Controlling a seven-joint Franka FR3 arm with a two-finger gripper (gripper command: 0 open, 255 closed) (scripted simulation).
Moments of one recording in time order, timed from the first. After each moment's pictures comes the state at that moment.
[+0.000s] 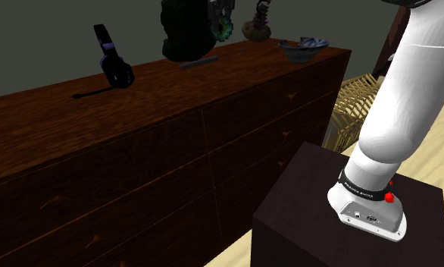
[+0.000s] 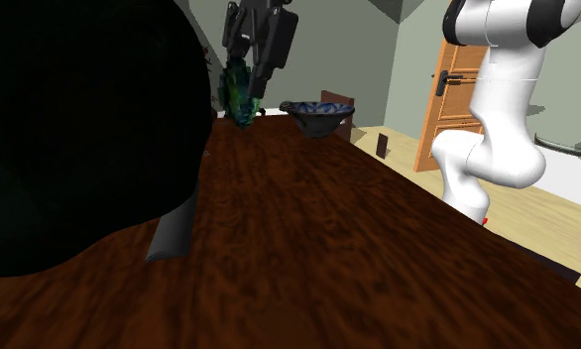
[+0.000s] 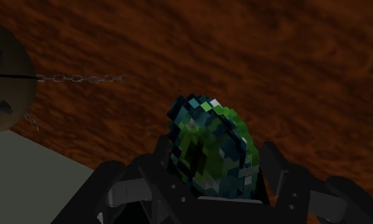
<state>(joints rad) -0.11 0.03 0.02 -1.45 -0.14 1.74 -0.15</state>
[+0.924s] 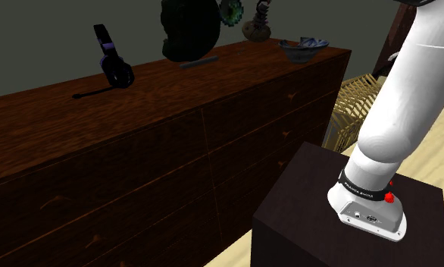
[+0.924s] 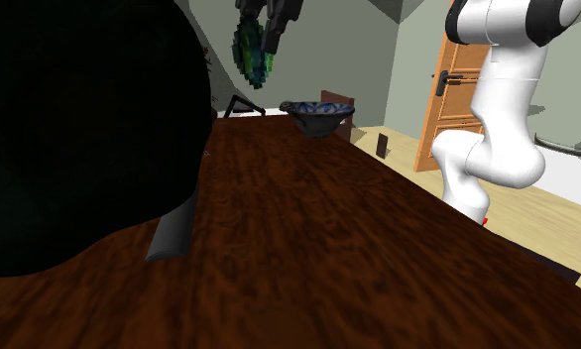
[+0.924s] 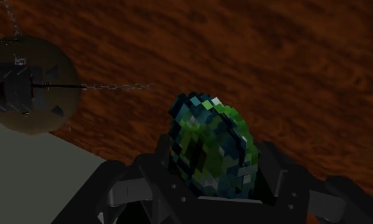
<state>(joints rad) -0.13 -0.01 0.00 -1.35 -0.13 1.61 -0.22</state>
